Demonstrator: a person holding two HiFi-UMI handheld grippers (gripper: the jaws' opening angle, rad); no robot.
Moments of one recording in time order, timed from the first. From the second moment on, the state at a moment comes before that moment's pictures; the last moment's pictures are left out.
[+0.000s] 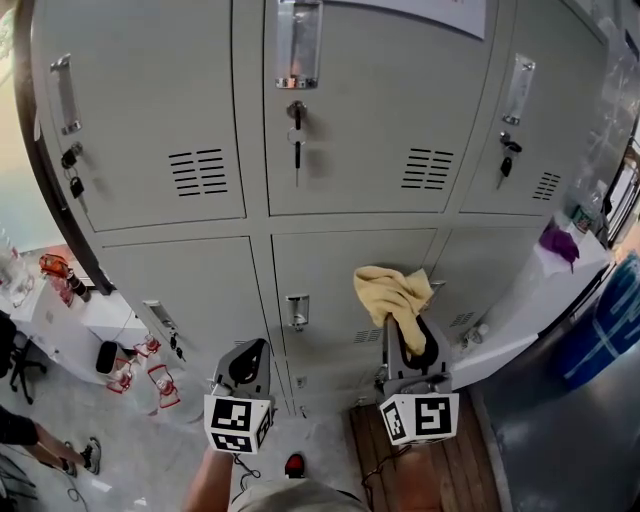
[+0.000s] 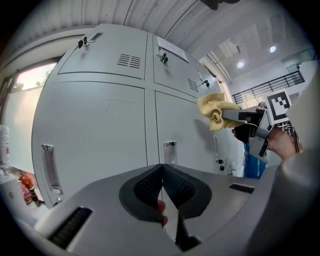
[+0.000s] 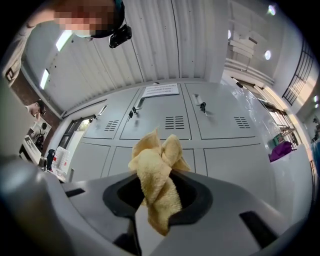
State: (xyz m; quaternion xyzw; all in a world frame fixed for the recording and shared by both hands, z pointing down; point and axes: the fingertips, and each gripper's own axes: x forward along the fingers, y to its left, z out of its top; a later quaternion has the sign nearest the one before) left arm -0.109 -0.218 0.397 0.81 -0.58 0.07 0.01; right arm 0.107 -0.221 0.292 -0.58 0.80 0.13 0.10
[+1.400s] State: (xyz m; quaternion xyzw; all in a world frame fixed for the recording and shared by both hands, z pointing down) left arm -0.176 -0.214 0.406 0.77 -0.64 0.08 0.03; right arm -0.045 -0.262 0.350 -0.48 0.87 0.07 0.06
